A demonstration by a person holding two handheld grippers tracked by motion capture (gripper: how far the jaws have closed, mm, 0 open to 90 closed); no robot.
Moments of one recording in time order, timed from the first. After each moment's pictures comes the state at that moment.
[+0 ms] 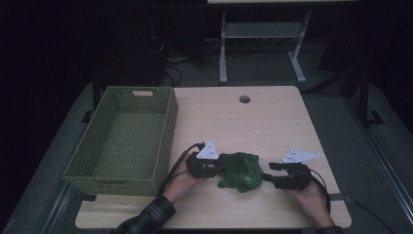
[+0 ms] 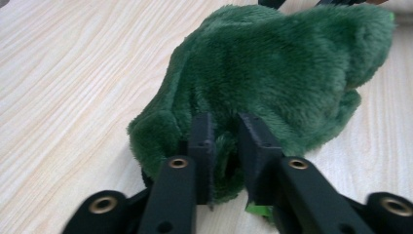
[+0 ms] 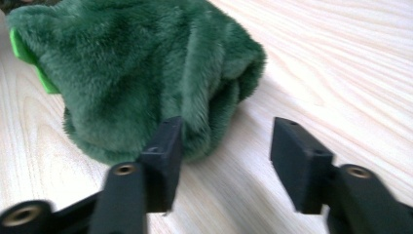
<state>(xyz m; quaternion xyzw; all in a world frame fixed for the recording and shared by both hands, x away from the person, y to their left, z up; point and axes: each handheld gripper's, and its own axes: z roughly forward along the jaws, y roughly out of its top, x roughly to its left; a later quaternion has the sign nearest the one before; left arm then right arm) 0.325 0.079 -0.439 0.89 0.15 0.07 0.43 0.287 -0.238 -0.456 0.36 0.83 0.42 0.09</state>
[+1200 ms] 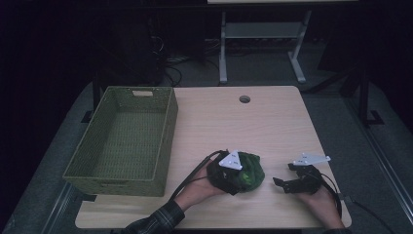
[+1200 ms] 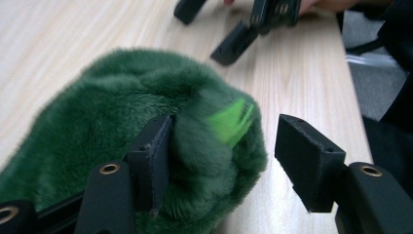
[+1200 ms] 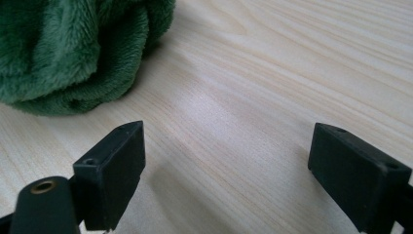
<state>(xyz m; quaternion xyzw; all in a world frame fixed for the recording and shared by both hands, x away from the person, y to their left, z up) 0.300 0.022 -0.437 0.90 0.09 0.01 0.42 0.285 -0.272 -0.478 0.43 0.82 0.37 0.13</state>
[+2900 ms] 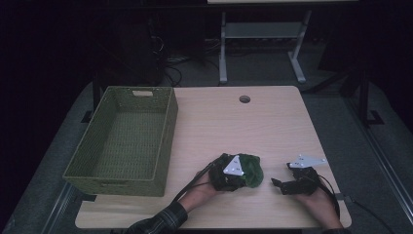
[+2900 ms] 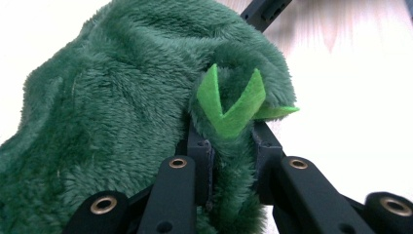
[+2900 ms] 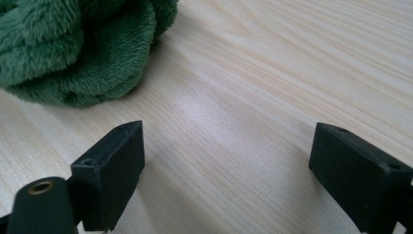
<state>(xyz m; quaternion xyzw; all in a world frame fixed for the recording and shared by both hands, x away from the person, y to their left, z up) 0.303 0.018 -0.462 0.91 0.09 0.05 0.40 0.283 -0.264 -0.482 0.41 0.82 0.36 0.16</state>
